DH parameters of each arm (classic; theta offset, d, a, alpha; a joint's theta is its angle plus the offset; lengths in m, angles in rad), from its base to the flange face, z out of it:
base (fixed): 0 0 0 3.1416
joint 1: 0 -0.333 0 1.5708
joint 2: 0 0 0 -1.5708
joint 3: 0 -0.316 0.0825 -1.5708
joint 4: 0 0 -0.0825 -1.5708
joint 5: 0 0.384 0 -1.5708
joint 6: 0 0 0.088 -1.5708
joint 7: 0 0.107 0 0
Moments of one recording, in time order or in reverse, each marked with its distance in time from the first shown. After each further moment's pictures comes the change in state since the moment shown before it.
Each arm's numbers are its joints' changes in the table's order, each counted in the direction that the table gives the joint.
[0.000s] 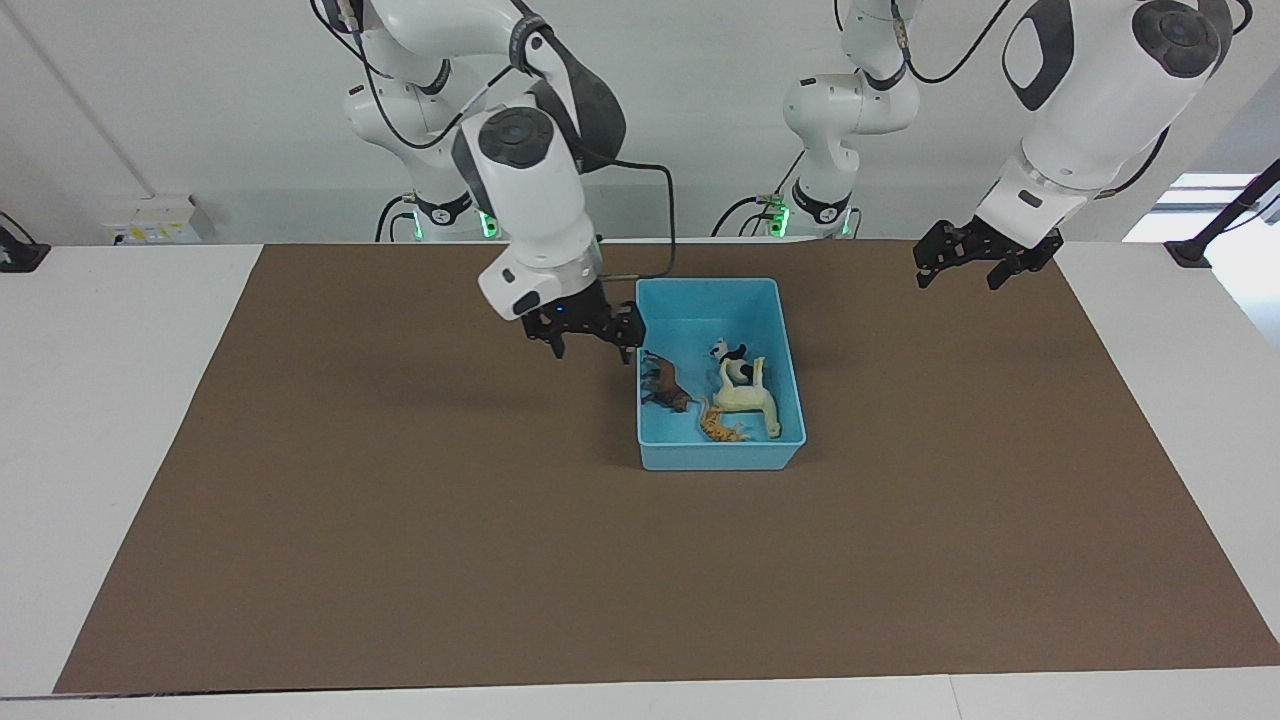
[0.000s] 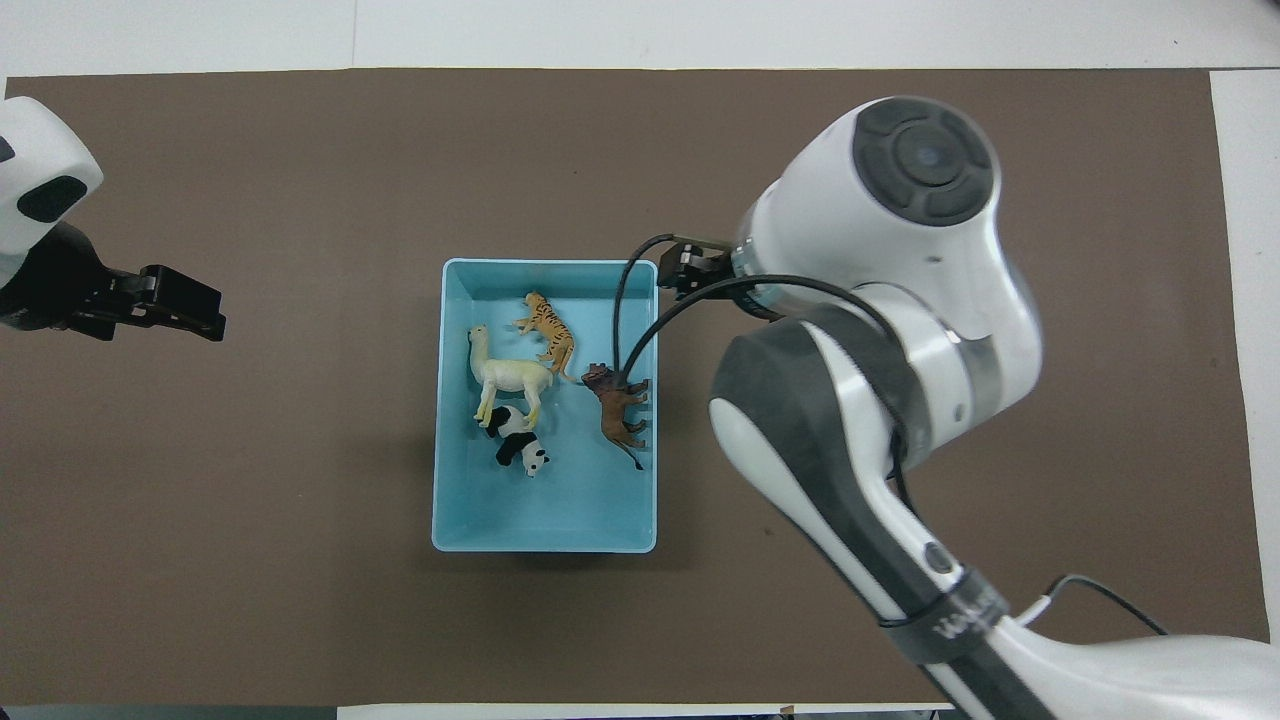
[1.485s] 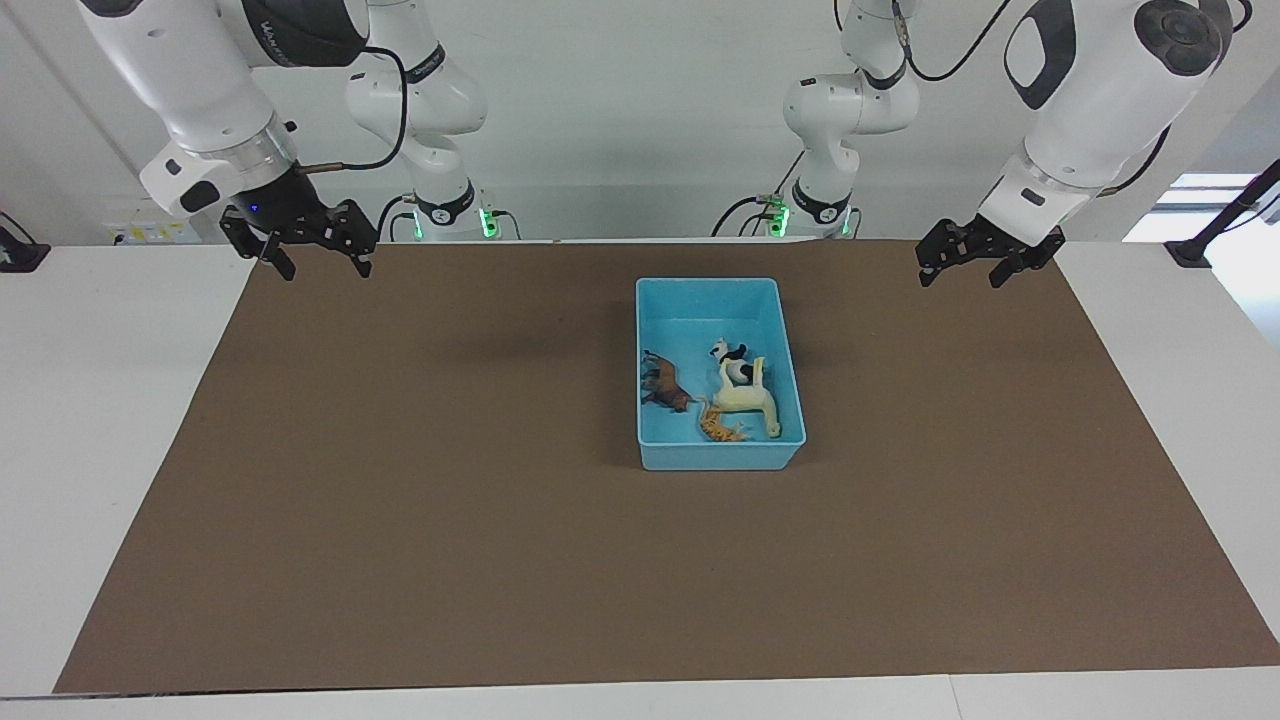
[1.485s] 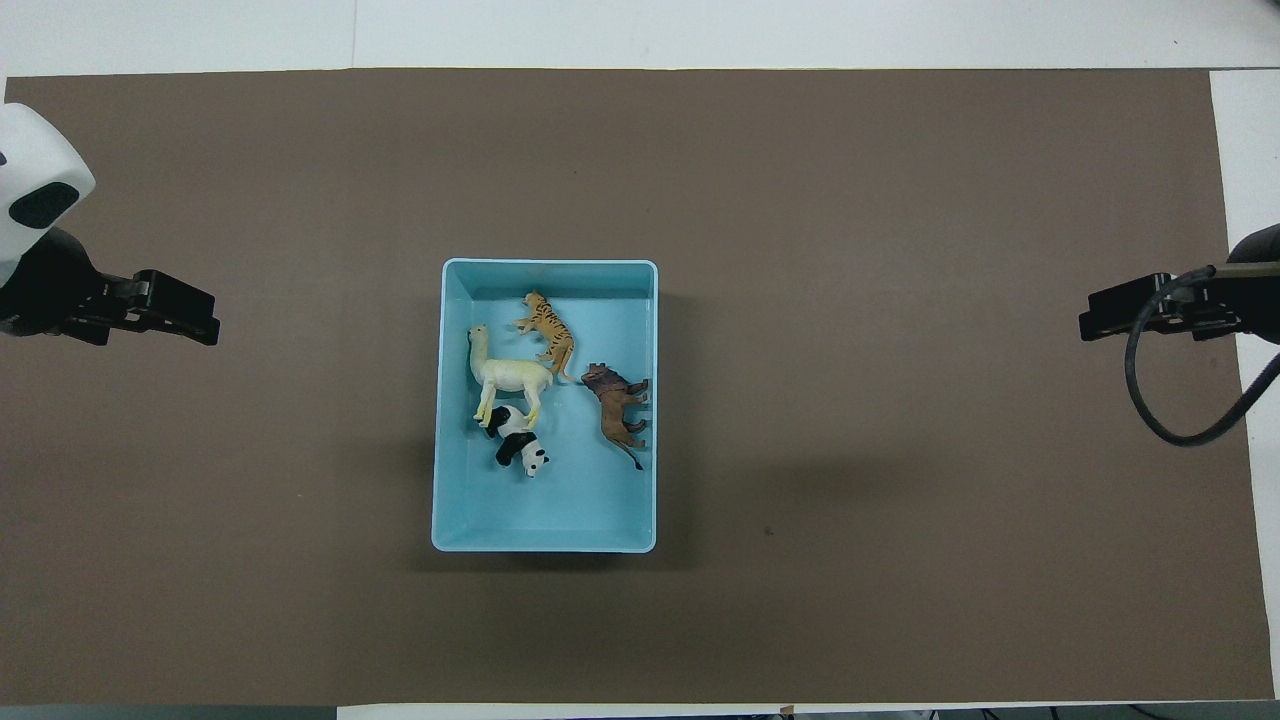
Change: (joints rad) left arm -0.008 -0.013 -0.004 -0.016 0.001 -0.002 0.000; right arm 0.403 -0.283 0.003 -0.095 -0.079 0.302 -0.541
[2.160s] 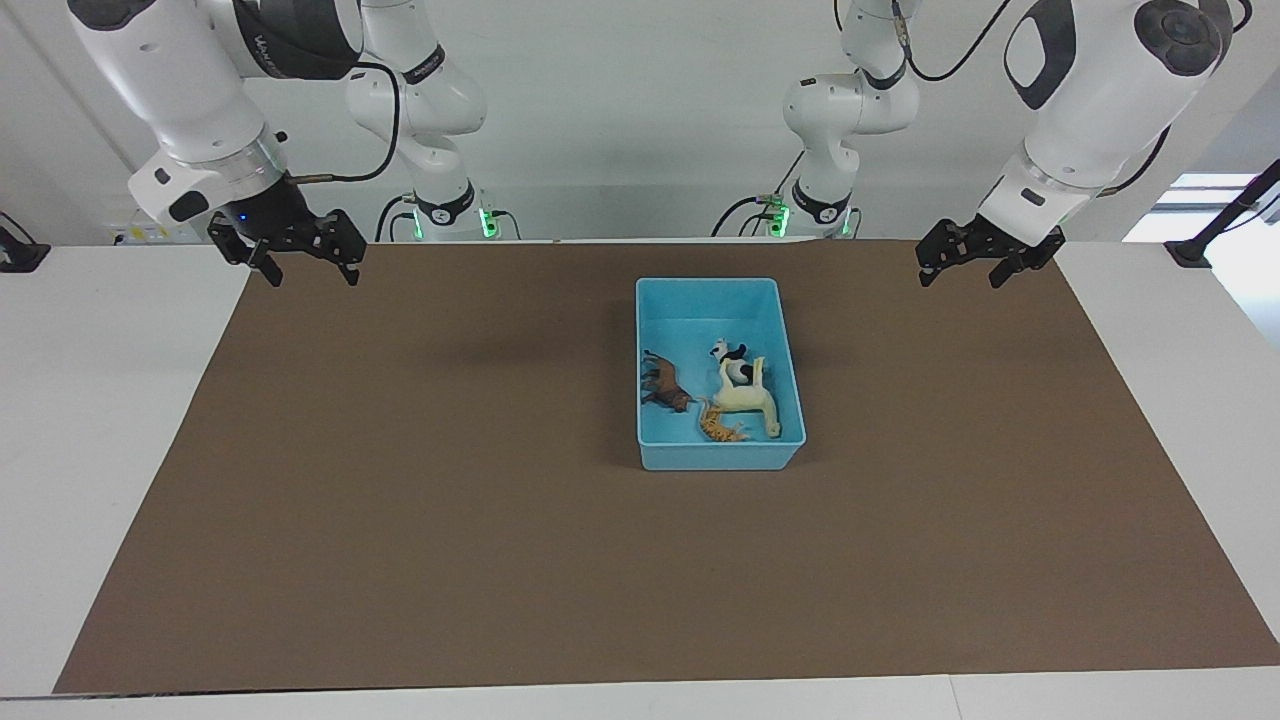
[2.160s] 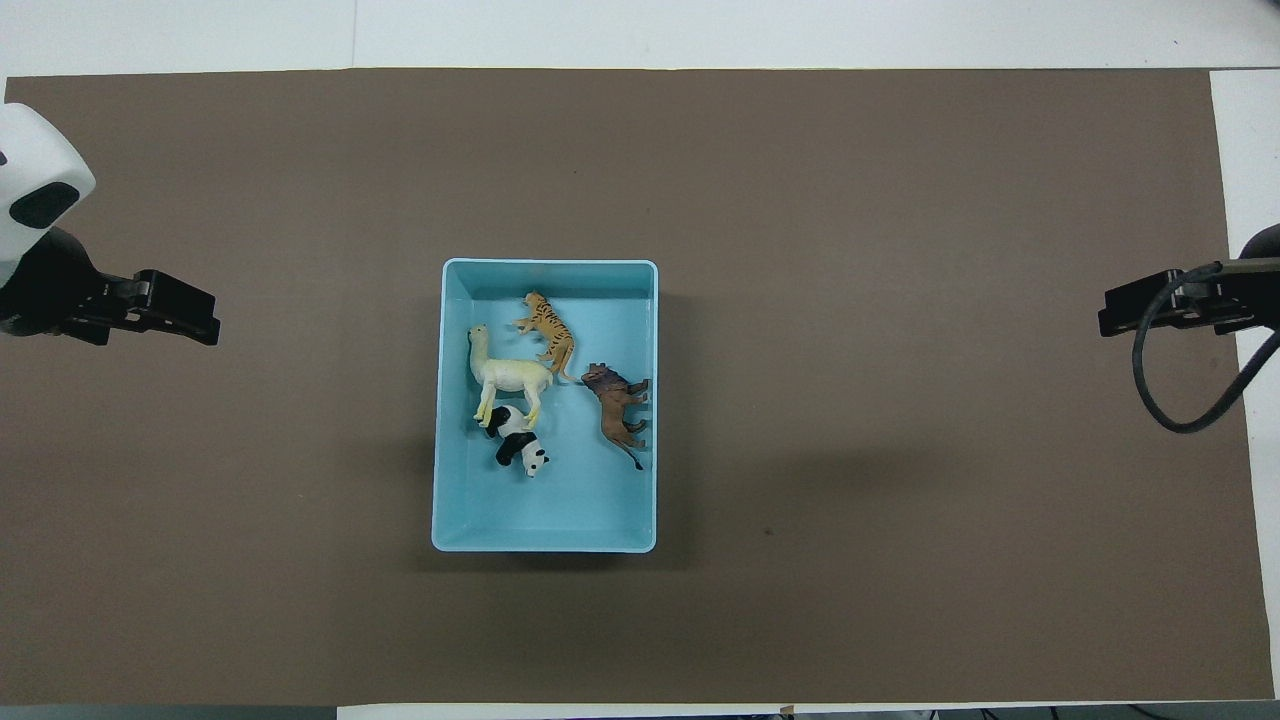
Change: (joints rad) left arm 0.000 0.000 0.000 0.000 0.000 0.000 0.000; right arm 0.014 0.012 0.000 0.004 -0.047 -0.006 -0.033
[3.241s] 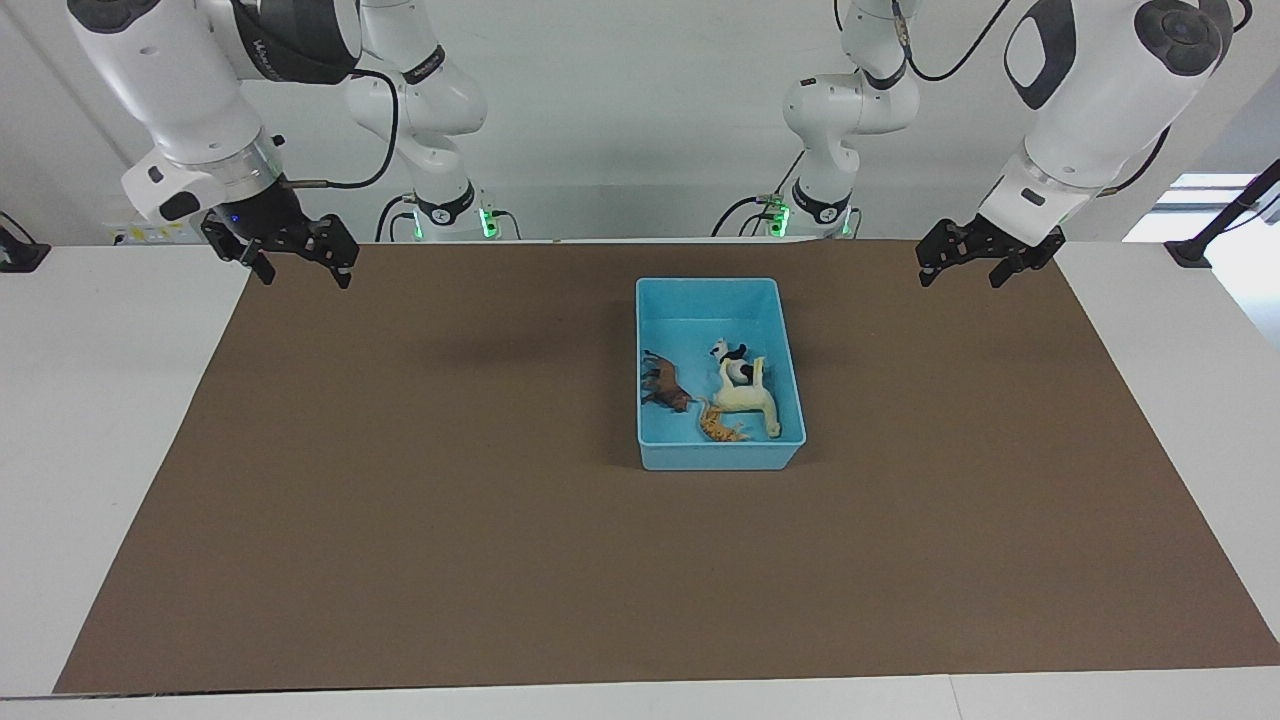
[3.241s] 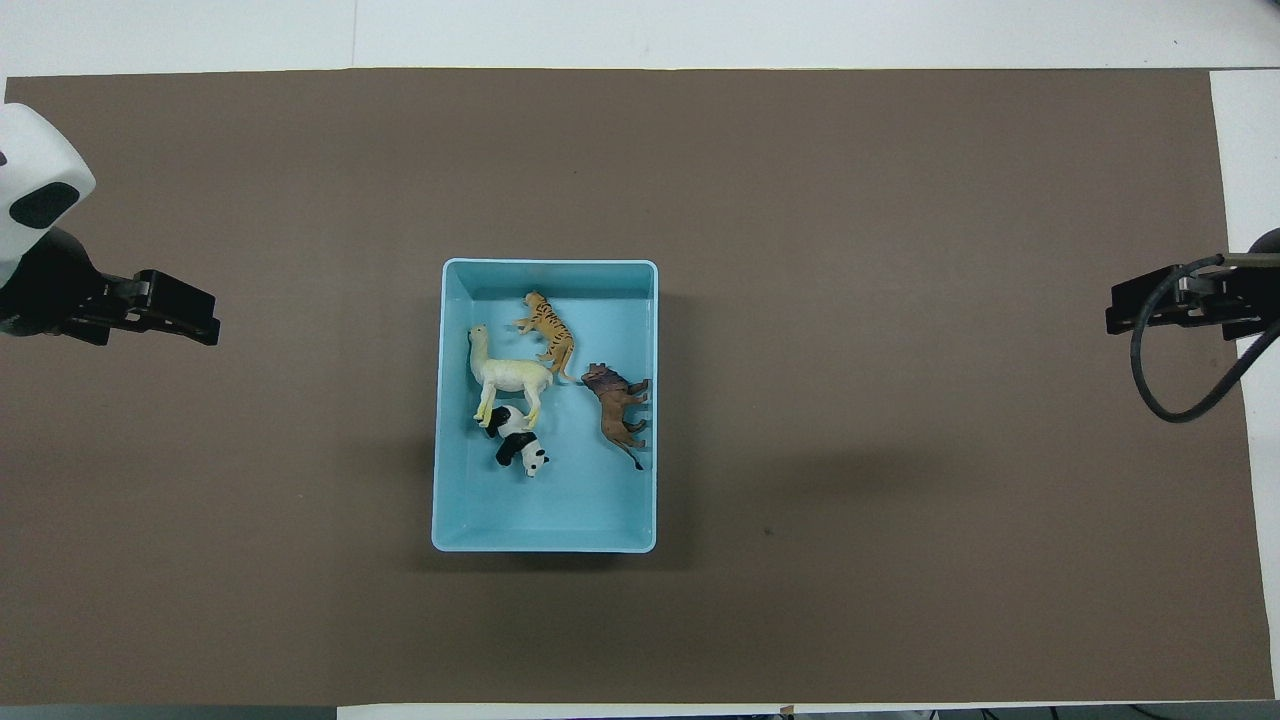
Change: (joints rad) left arm 0.000 0.000 0.000 0.000 0.000 0.000 0.000; right arm 0.005 0.000 0.000 -0.004 -0.010 0.000 0.084
